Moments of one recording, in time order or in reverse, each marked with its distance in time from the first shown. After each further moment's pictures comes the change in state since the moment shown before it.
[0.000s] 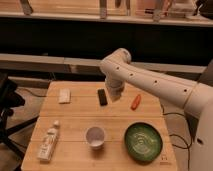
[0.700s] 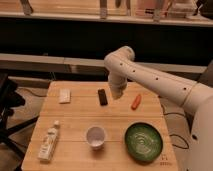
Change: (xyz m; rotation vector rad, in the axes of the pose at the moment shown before) arm 0.032 0.006 0.006 -0.013 -0.032 0.065
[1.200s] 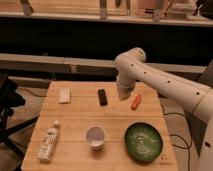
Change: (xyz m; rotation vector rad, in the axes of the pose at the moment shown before) arm 0.020 0.015 -0.001 0.008 -0.023 0.055
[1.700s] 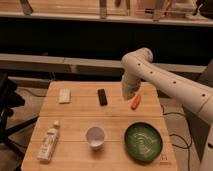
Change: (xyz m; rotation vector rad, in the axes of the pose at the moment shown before) arm 0.014 -0.004 0.003 -0.008 -0.017 0.038
